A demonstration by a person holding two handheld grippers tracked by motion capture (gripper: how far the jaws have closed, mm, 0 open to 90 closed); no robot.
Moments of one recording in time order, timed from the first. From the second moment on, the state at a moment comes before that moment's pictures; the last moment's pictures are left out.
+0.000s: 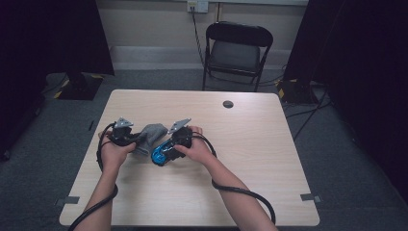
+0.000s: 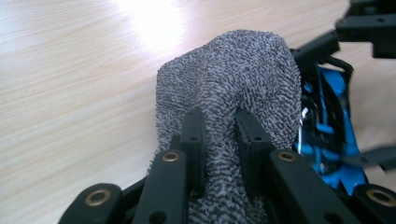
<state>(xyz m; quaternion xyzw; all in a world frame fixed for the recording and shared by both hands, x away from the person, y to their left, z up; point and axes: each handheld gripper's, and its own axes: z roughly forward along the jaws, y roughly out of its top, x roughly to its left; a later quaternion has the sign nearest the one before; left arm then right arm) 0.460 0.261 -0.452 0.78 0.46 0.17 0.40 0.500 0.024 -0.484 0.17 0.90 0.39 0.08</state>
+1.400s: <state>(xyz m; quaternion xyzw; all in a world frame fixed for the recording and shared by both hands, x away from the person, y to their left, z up) 0.517 0.200 -0.494 0.82 0.41 0.14 0.39 0.501 0.023 -0.485 0.17 0.90 0.39 0.08</state>
